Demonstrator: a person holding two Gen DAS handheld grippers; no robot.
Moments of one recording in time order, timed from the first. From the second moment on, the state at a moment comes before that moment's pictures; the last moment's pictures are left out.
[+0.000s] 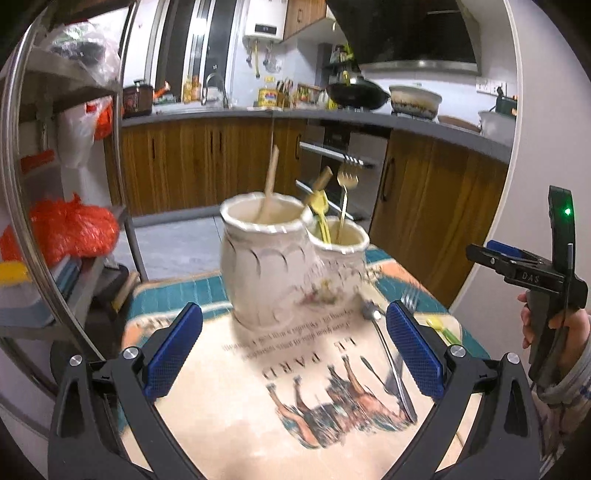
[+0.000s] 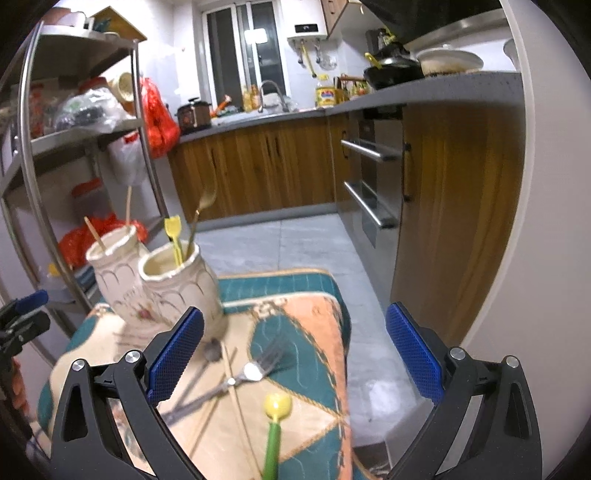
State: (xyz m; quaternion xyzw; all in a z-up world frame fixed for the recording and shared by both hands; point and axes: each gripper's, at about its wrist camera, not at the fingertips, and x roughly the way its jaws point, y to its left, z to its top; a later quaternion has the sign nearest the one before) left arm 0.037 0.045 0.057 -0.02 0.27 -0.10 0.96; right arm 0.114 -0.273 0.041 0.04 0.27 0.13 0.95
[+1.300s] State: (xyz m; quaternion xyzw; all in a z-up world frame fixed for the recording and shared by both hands) left arm 0.038 -0.025 0.007 0.03 0.35 -0.12 0.93; right arm 0.188 -0.253 -0.025 0.01 0.40 0.20 0.89
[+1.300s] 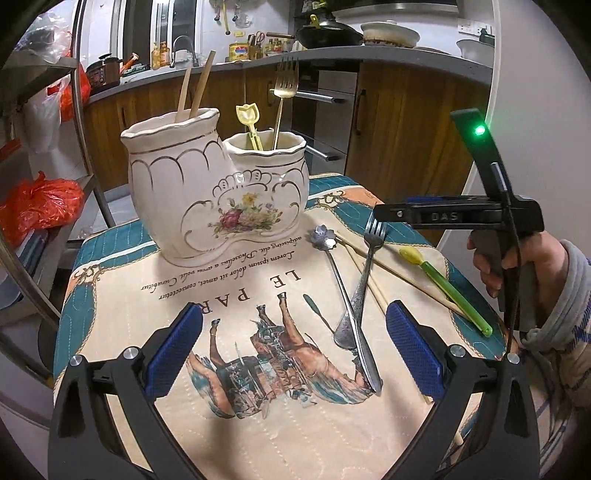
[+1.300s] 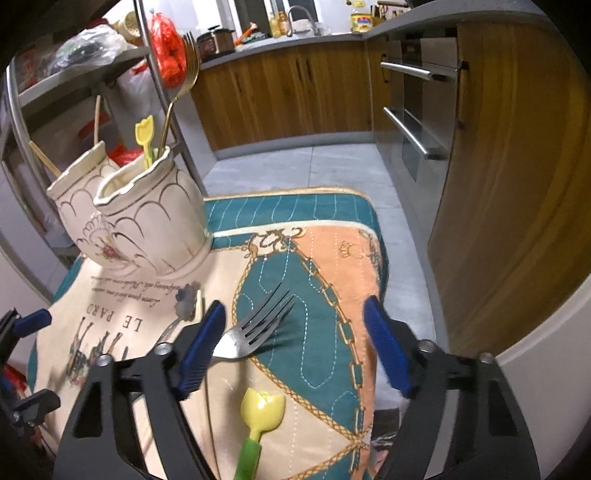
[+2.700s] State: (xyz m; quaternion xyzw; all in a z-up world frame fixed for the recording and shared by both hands) left arm 0.051 -0.060 0.007 0.01 0.37 -0.15 0.92; right arm 0.144 -0.283 0.090 0.06 0.23 0.22 0.95
